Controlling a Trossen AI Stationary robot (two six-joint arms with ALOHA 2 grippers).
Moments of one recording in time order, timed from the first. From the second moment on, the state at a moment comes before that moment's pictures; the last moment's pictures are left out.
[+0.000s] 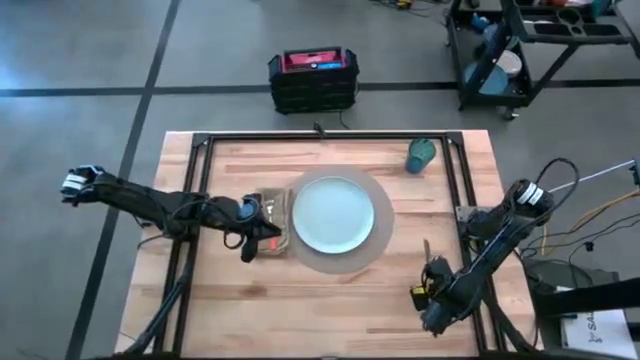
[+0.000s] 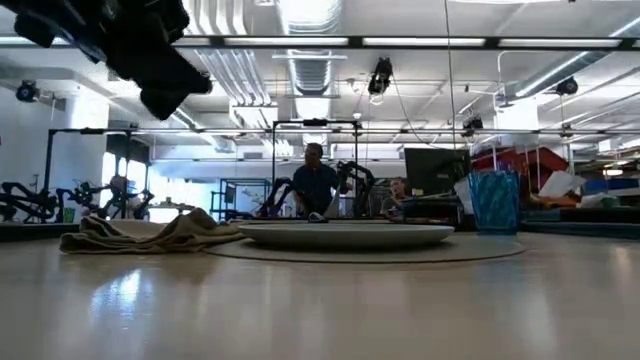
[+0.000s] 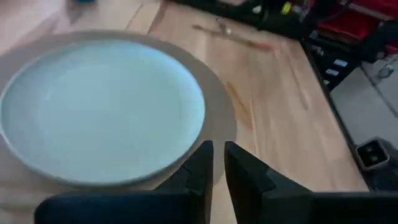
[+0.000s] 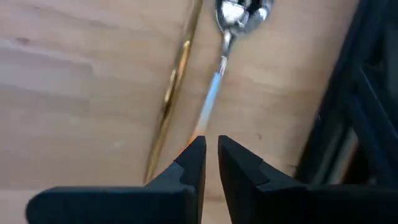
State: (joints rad) left arm -0.18 0.92 0.53 -0.03 -0.09 -0.34; right arm 0.90 1.64 0.98 -1.11 -0.08 2.23
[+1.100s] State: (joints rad) left arm -0.18 0.97 0.55 -0.05 -0.10 -0.27; right arm 0.86 1.60 0.87 -1.07 -0.05 2.21
